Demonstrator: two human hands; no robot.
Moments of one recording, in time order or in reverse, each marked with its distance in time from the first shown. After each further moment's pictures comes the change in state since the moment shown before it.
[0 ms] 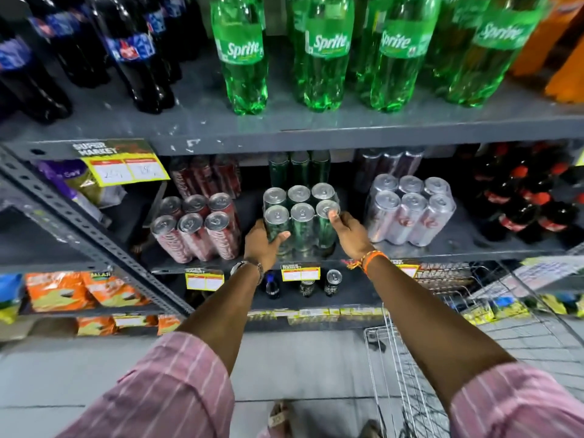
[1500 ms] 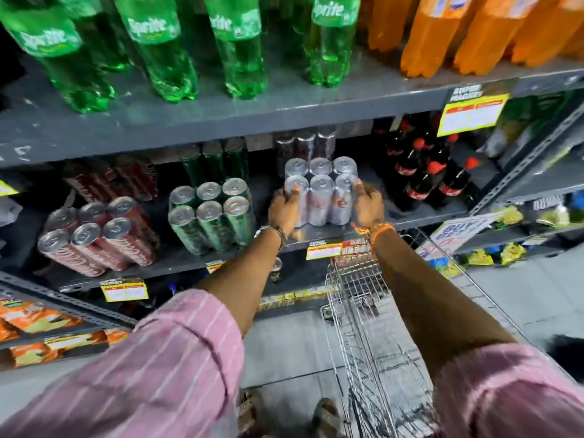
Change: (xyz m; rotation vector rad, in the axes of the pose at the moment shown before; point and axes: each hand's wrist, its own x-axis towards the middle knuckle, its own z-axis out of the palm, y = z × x) left_hand -0.008 0.173 0.174 -0.261 -0.174 -0.145; right_hand -0.004 0.071 -0.186 0.284 0.468 0.162
